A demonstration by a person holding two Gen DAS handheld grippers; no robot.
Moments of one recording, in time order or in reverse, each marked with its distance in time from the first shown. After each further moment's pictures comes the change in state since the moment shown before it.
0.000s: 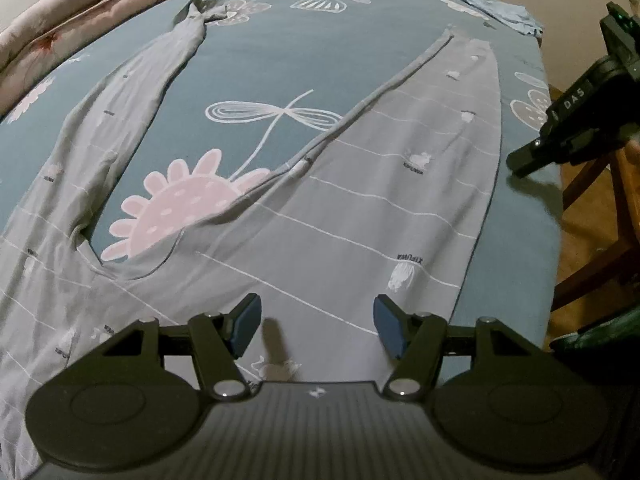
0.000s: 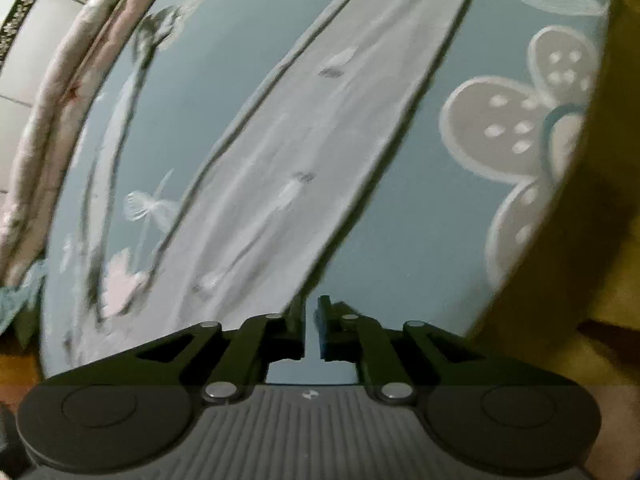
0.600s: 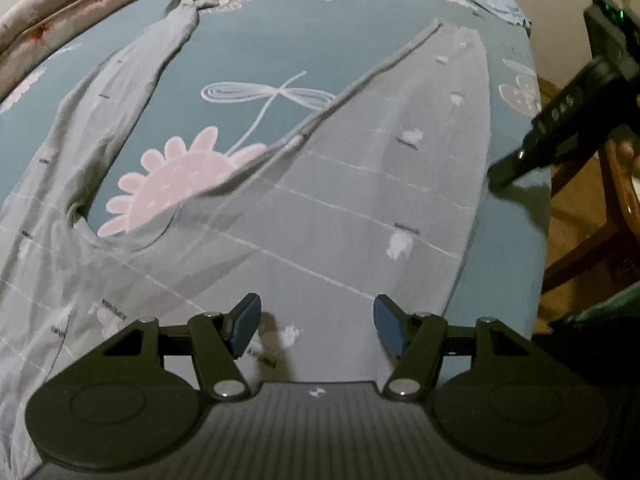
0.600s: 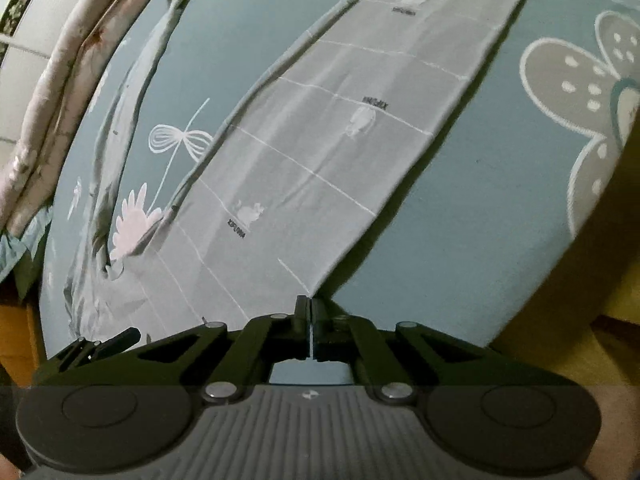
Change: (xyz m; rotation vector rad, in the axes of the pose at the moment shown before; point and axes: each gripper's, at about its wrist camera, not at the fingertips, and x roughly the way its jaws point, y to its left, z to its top) left arm -0.005 0.006 -0.014 0.015 0.035 -0.032; right arm 0.016 0.025 -0.023 -0.111 0.065 -0.025
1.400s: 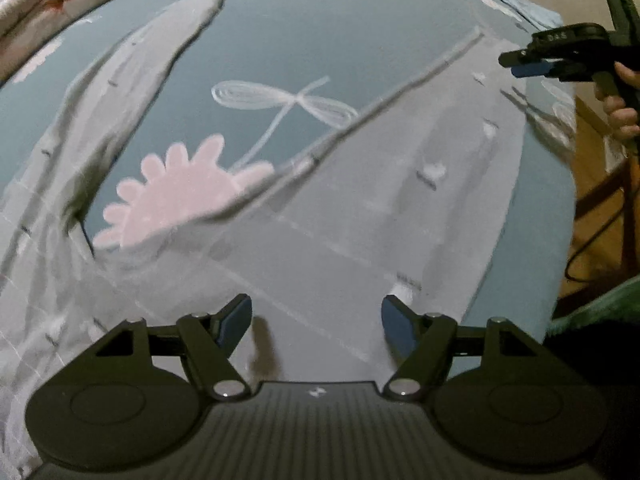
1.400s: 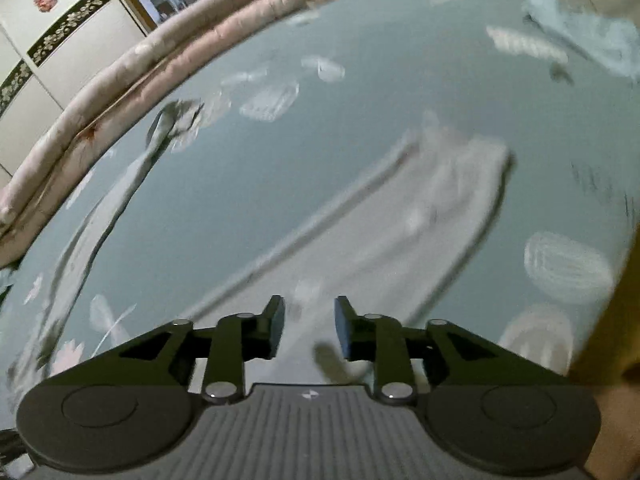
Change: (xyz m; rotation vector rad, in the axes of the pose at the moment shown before) left arm 0.016 -0.006 0.046 -0.133 0.063 0.060; right arm -0.035 -0.072 0.126 -0.191 -0.431 -0.102
